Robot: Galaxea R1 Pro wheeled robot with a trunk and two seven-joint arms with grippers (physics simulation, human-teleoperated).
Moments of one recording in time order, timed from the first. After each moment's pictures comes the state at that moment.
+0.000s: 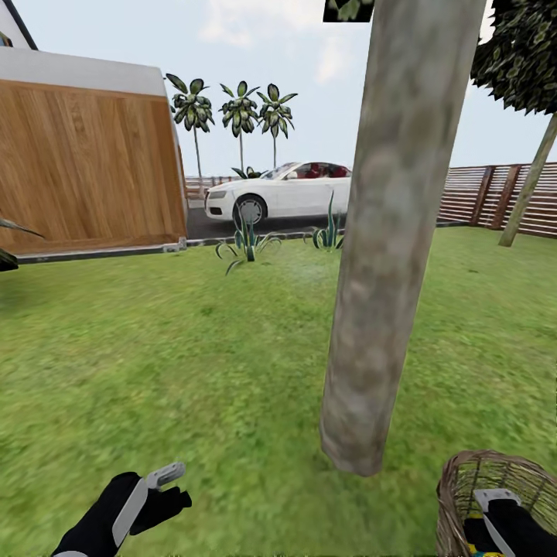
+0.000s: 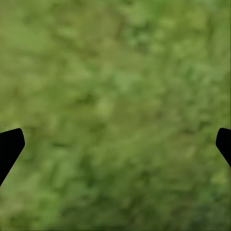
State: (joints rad) left arm -0.45 0.08 0.10 -0.64 0.33 0.76 0.05; right arm -0.45 -0.34 0.00 -0.45 0.01 0.55 0.00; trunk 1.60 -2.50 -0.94
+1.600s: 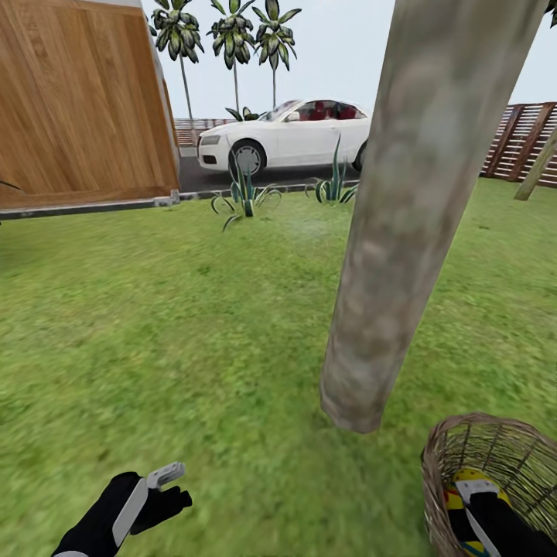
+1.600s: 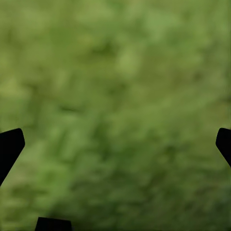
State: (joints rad) left arm -0.45 0.08 0.10 -0.64 0.33 0.76 0.05; right arm -0.45 -0.30 0.02 -0.49 0.03 0.55 -0.01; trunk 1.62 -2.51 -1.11
